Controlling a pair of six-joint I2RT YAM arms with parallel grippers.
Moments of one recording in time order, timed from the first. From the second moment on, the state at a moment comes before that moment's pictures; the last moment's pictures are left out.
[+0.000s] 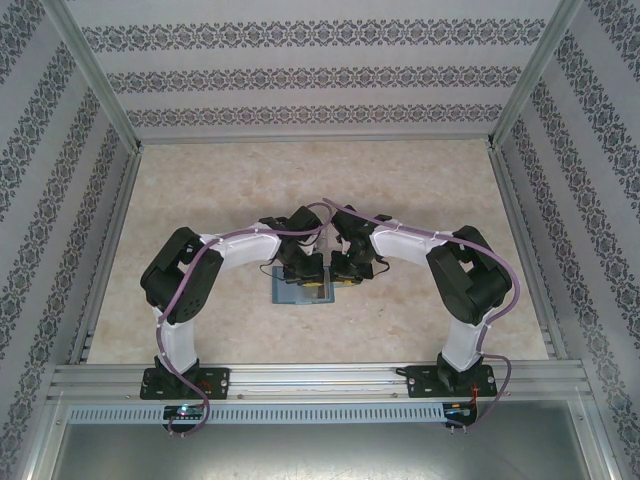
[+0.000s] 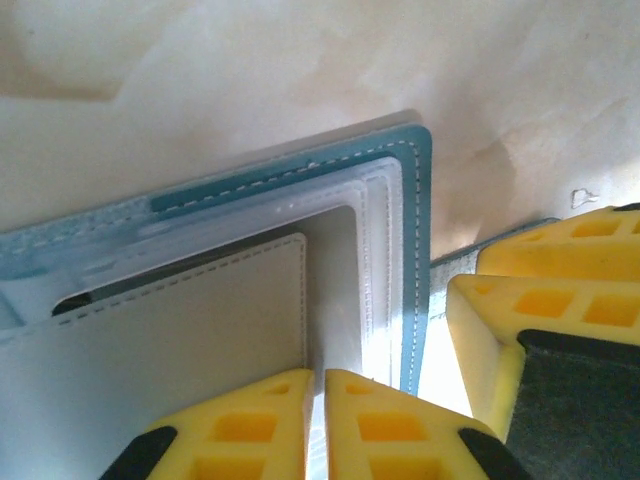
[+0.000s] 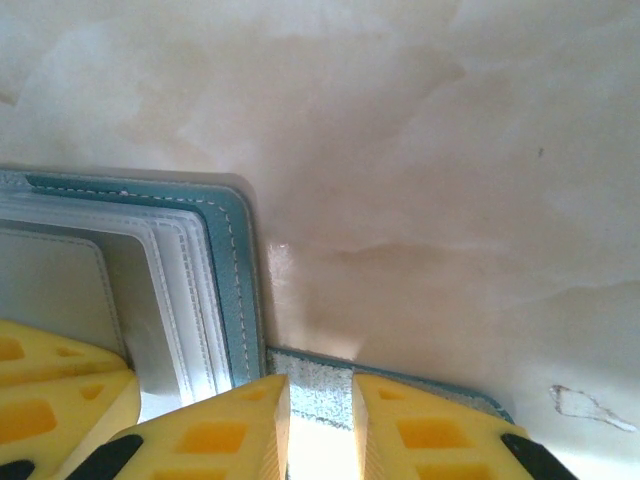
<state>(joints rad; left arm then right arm) -0.66 1.90 1.20 -0.62 0.41 -0.68 0.62 1.83 1.10 -0.67 -0.30 0.65</state>
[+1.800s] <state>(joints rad) -0.72 1.94 1.43 -1.07 -0.05 -0.58 0.62 1.83 1.10 -0.67 -0.30 0.65</state>
